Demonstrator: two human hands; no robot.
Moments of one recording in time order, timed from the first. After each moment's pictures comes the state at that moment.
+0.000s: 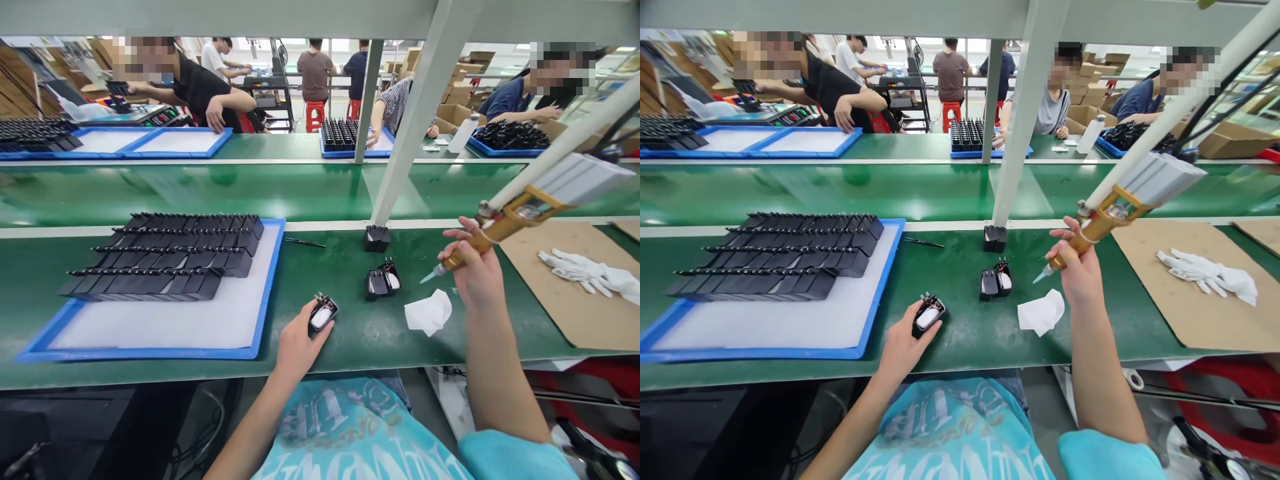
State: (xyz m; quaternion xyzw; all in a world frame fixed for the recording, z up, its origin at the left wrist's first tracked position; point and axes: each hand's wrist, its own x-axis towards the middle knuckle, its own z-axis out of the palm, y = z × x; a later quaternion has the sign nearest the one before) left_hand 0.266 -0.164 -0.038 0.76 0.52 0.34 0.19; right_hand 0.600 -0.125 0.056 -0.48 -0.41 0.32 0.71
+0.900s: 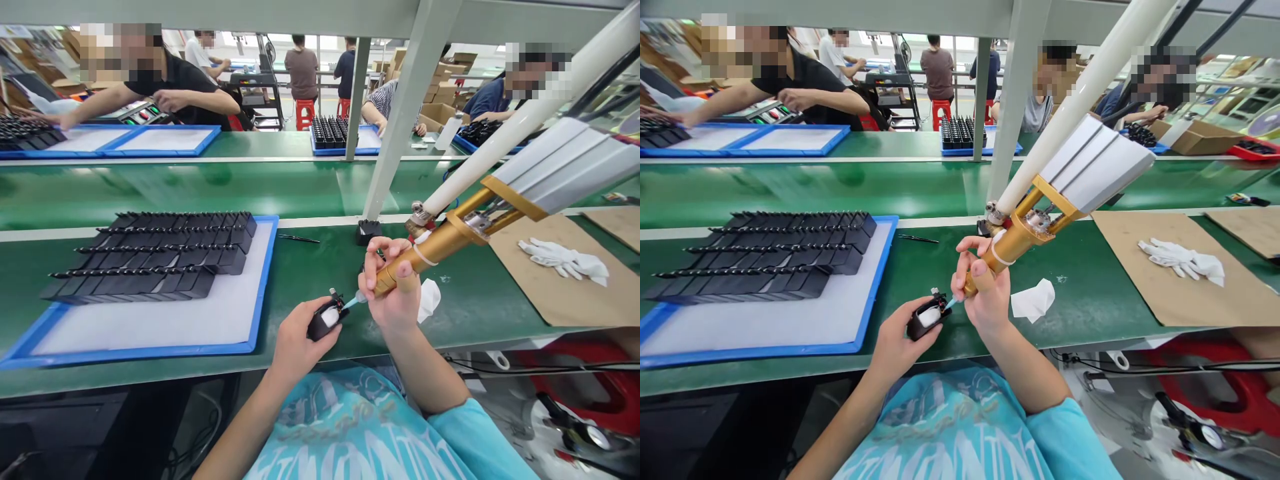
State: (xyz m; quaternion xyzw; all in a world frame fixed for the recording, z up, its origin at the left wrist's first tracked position) left_hand 0.271 -0.174 0.012 0.78 0.42 0.40 0.24; right_hand 0.438 -0.154 0.091 -0.24 -0.37 0.46 0.77
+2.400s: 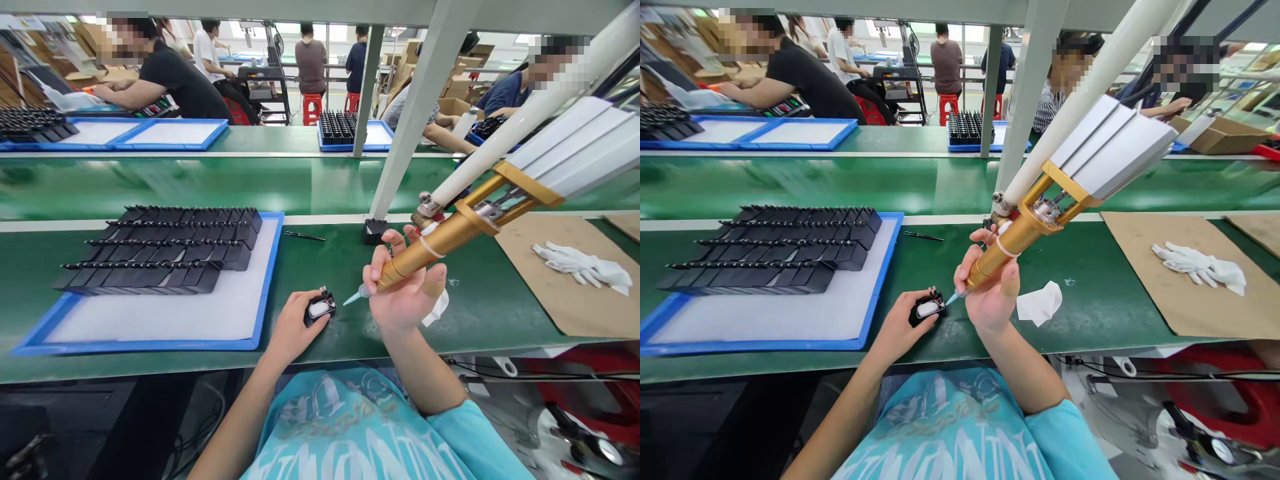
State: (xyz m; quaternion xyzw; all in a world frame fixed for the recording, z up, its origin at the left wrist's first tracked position) left_hand 0.251 -0.147 -0.017 0.78 0.47 0.30 0.28; right_hand 0.431 -0.146 0.091 -0.24 -0.33 0.43 0.81
